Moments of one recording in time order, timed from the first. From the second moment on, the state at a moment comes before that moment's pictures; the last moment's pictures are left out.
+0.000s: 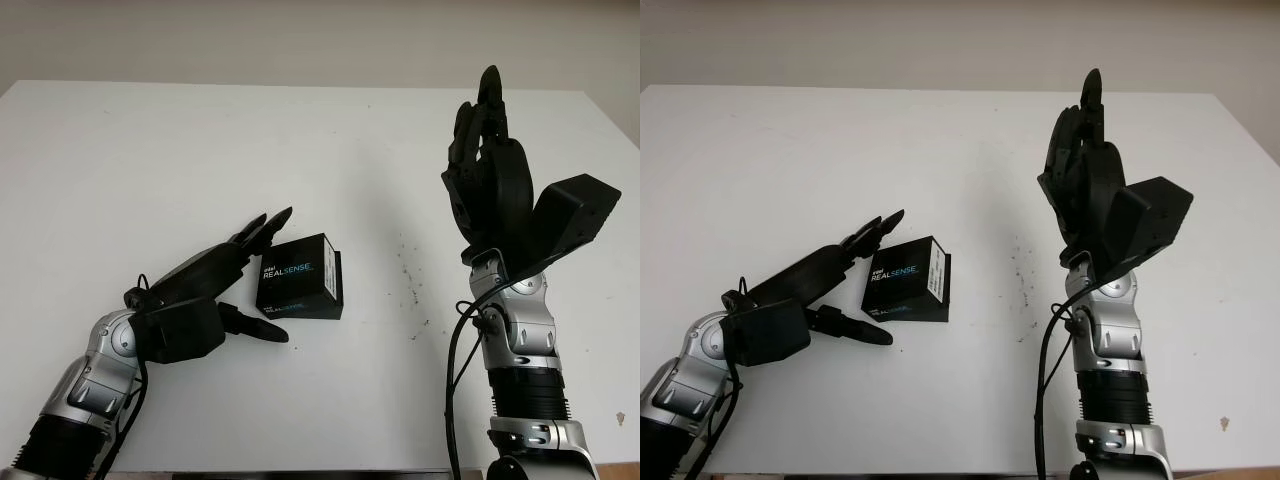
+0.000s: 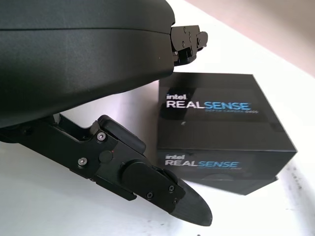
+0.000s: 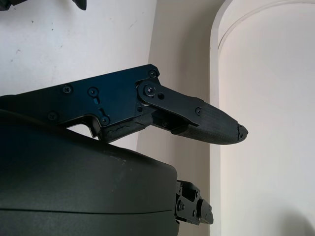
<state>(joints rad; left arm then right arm) -0.25 0.51 -0.15 0.12 0.30 -0.22 -0.39 -0.48 -0.11 -0.16 0.13 0.18 0.01 0.09</state>
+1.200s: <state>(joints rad) -0.25 0.43 -0.14 0.18 0.23 -0.28 -0.31 -0.48 -0.11 -0.16 0.12 0.16 0.01 0.10</state>
